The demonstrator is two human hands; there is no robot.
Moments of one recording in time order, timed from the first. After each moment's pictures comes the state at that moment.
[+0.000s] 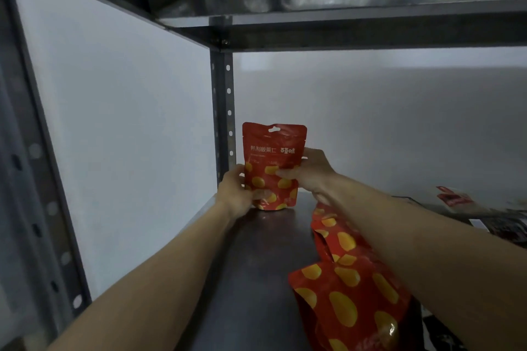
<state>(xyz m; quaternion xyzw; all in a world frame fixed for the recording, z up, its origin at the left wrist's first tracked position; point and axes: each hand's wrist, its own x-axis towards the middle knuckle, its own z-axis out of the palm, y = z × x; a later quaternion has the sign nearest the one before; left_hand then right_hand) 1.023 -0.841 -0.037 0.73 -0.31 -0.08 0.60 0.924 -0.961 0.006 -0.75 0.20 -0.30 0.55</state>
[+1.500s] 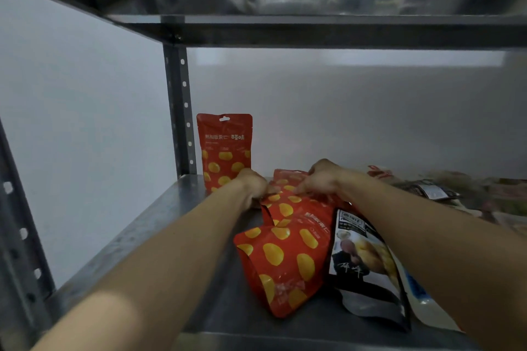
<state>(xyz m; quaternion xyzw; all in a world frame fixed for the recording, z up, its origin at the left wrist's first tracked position) 0.929 -0.895 -0.022 0.77 -0.29 -0.27 0.50 0.799 -0.986 0.009 -0.86 0.41 -0.11 0.29</state>
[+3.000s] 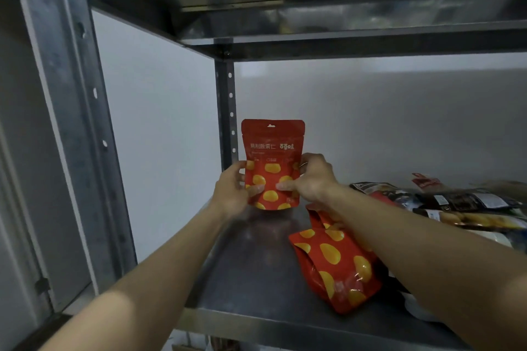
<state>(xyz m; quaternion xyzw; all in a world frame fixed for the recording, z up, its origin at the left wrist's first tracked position) 0.970 -0.782 -0.027 0.70 -0.37 -0.06 0.61 0.857 -0.897 0.008 -0.83 0.28 -0.30 0.37</state>
